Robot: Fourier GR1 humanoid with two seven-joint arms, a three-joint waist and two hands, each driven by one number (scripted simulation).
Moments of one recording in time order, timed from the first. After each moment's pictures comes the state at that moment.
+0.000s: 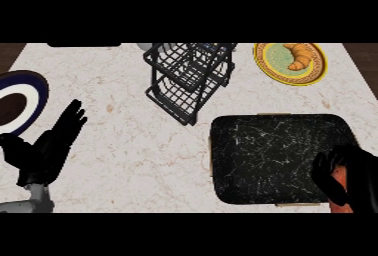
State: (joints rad) left arm -0.04 0.27 0.04 -1.58 0.17 -0.02 0.21; right arm 0.09 -0.62 0.34 -1.94 0.90 -0.22 0.85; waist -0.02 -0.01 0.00
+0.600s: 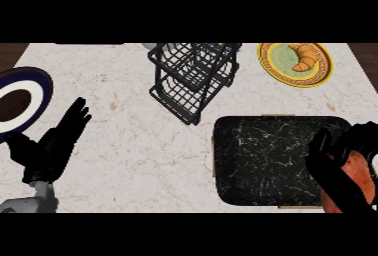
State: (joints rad) left arm -0.06 0.26 0.03 -1.57 0.15 -0.03 0.21; right arm -0.18 -0.51 0.34 -2.30 0.92 -0.08 0.98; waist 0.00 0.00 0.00
